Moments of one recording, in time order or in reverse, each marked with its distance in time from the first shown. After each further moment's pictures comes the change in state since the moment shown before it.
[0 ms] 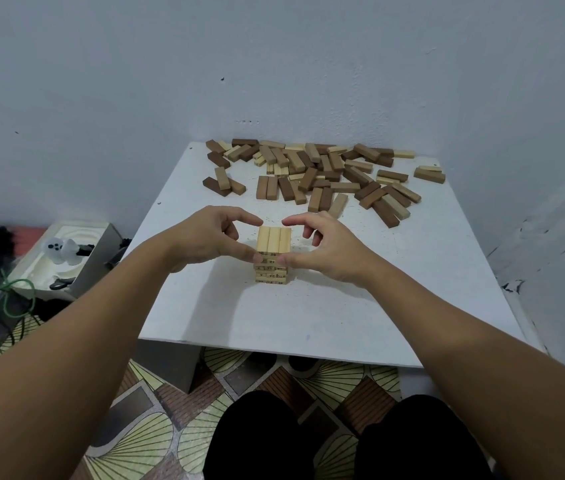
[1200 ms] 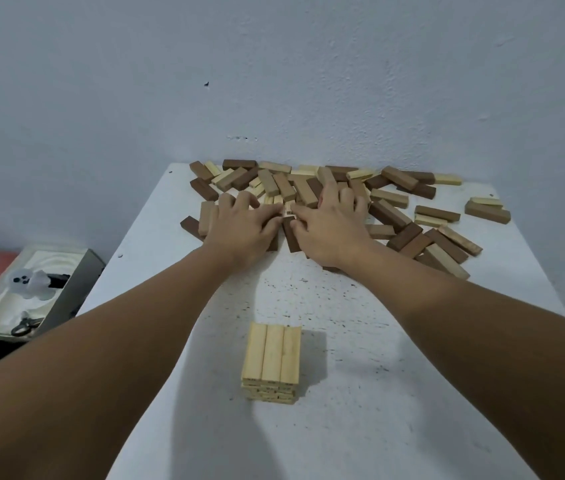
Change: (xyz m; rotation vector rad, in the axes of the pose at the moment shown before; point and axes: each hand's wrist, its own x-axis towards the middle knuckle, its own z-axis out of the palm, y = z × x) left_hand 0.225 -0.034 0.005 0.728 0.458 0.178; right_hand 0.193 0.037 -0.011 -0.815 0.120 0.096
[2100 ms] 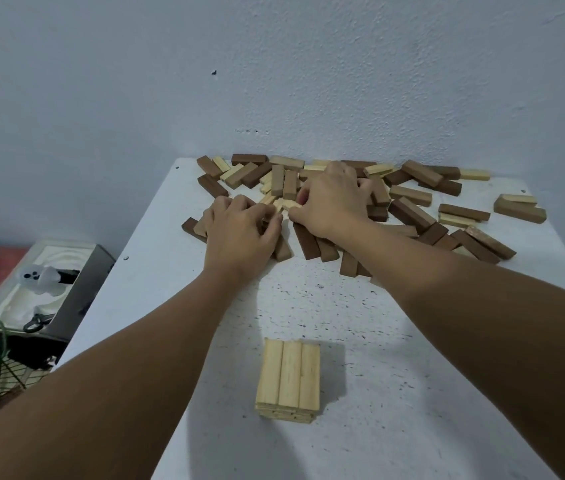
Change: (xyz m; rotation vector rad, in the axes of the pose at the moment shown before) left_hand -0.008 -0.011 0.015 -0.212 0.322 -0.085; right_hand 0.053 -0.019 -0.002 0.171 0.083 0.127
